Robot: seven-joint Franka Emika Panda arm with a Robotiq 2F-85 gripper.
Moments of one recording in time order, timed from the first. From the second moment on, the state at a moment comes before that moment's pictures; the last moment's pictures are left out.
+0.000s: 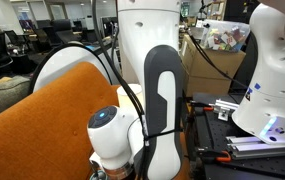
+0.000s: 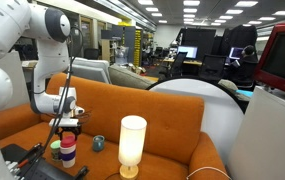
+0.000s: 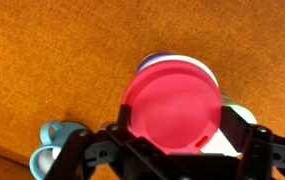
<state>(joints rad) 0.40 0.88 0.08 -2.18 -0.11 2.97 -0.03</state>
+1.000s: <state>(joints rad) 0.39 0.88 0.09 -2.18 -0.11 2.92 -0.04</state>
